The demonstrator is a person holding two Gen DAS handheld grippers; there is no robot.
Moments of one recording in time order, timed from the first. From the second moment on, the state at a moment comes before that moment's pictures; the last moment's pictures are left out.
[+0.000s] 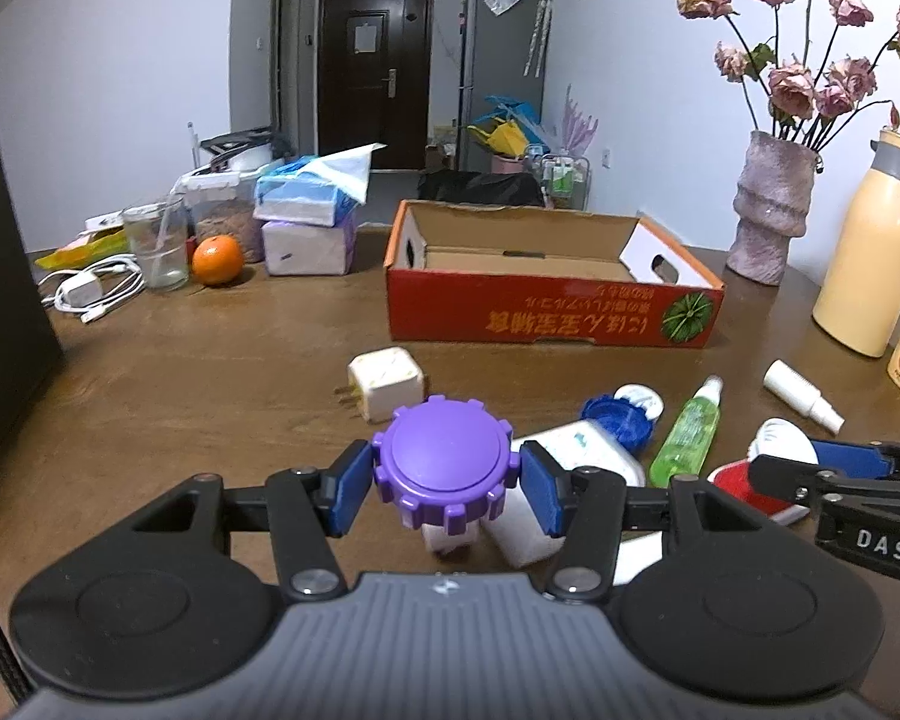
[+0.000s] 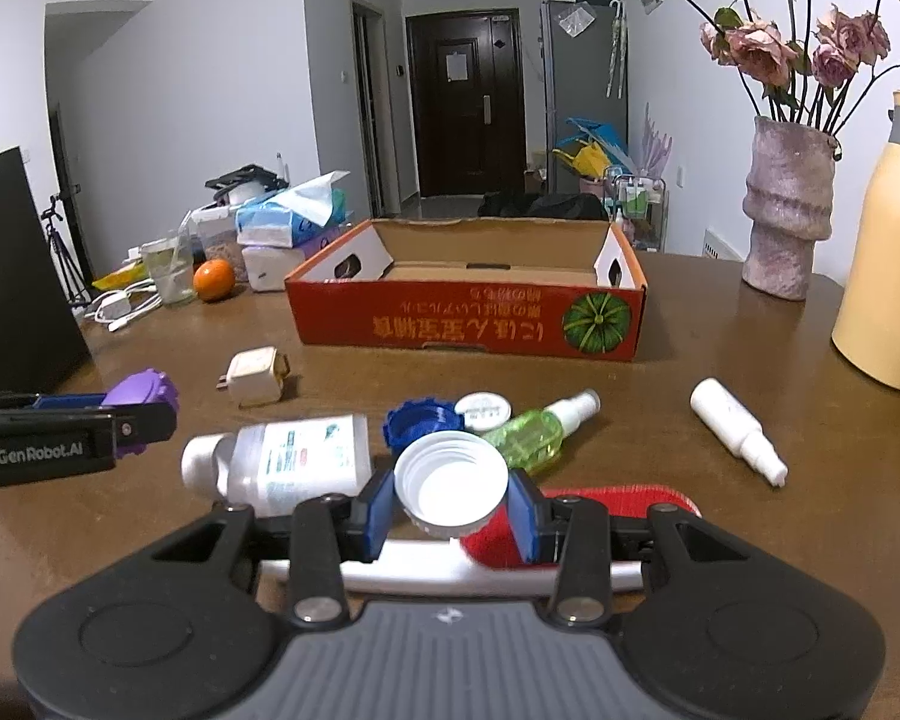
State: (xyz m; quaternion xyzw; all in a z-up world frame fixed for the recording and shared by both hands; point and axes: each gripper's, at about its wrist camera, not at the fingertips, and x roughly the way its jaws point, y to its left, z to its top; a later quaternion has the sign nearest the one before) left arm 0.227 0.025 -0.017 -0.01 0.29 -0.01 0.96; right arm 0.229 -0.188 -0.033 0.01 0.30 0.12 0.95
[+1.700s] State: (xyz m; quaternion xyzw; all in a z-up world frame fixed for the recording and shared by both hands) left arm 0.390 0.001 0.021 -0.06 0.26 -0.02 0.96; right arm 0.393 -0.188 0.003 0.05 0.25 0.10 0.96
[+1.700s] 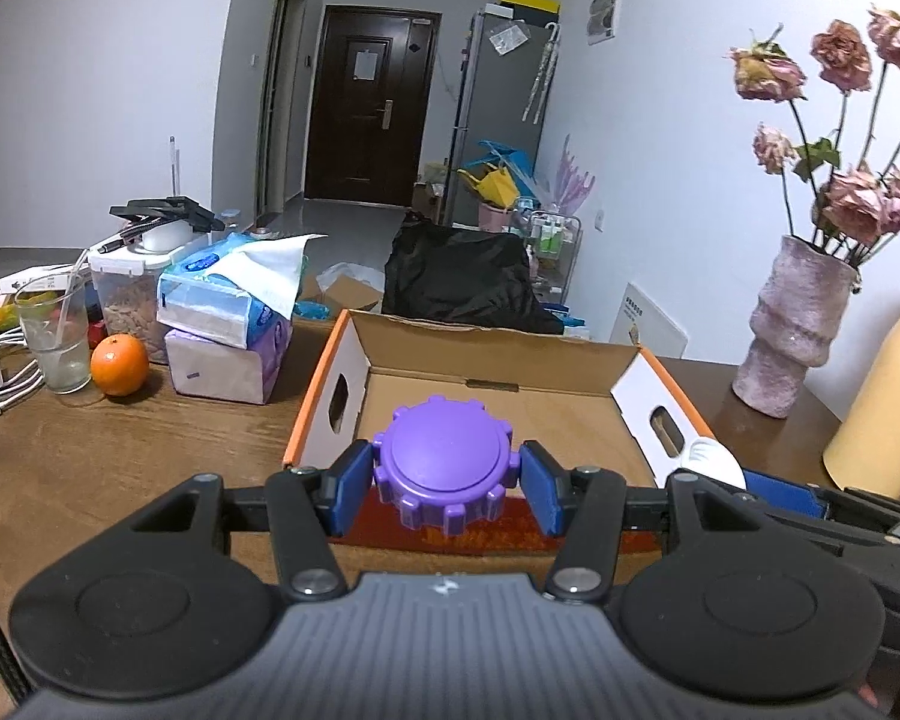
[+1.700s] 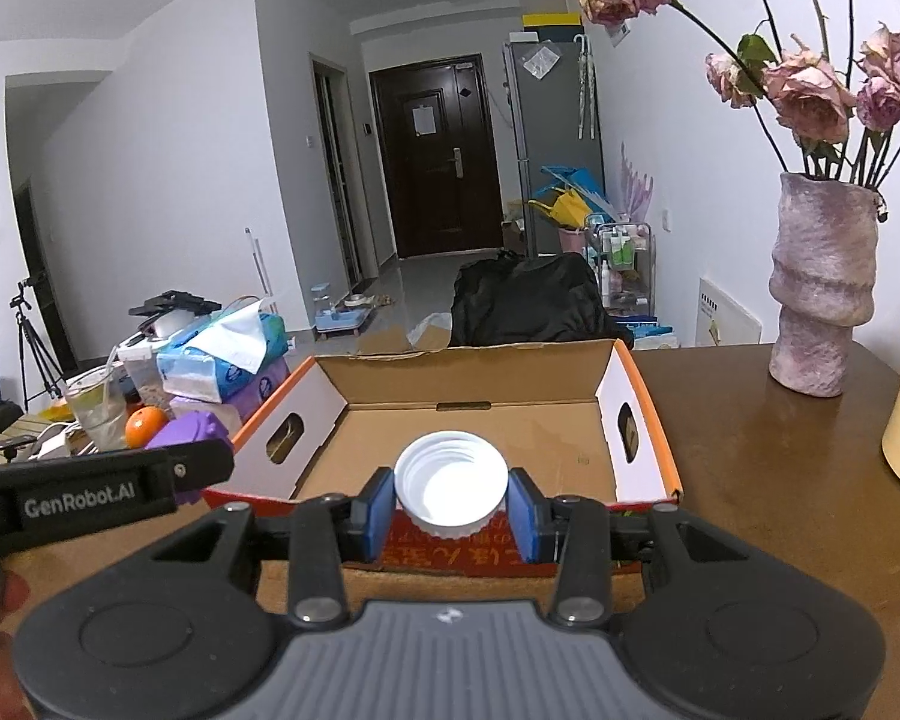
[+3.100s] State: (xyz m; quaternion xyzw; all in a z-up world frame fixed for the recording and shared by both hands) left arm 0.513 -0.004 -0.006 -0.03 0.29 0.00 0.96; right arm 0.523 -0.193 -0.027 0.03 0.31 0.06 0.95
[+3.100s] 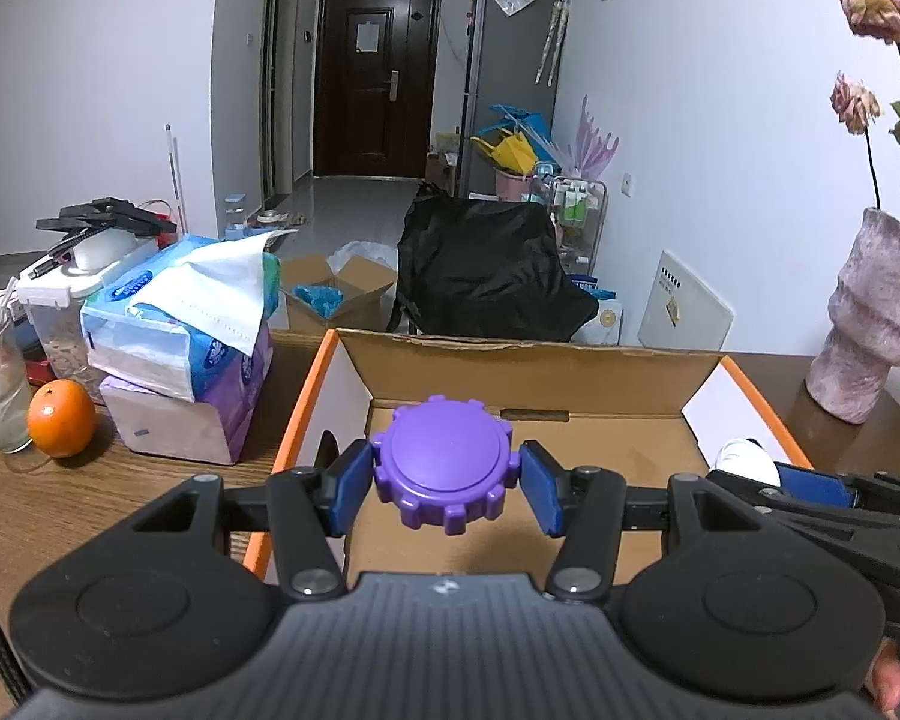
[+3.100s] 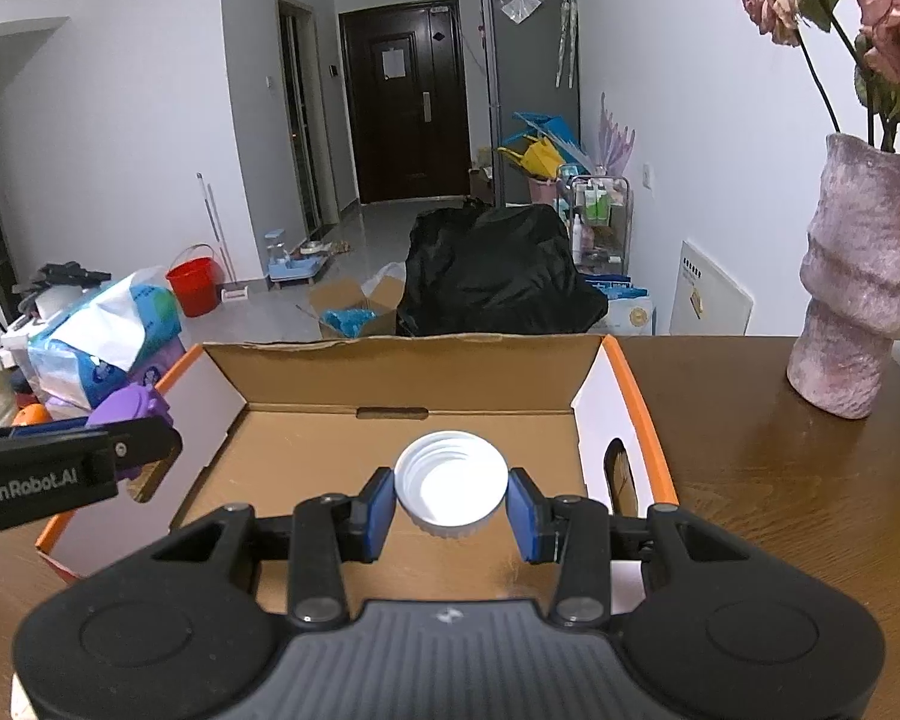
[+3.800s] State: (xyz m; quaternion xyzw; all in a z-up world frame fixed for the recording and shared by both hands) left arm 0.517 0.000 -0.013 -0.02 0.30 0.03 0.95; right arm 0.527 -0.202 -0.030 0.04 0.31 0.04 0.95
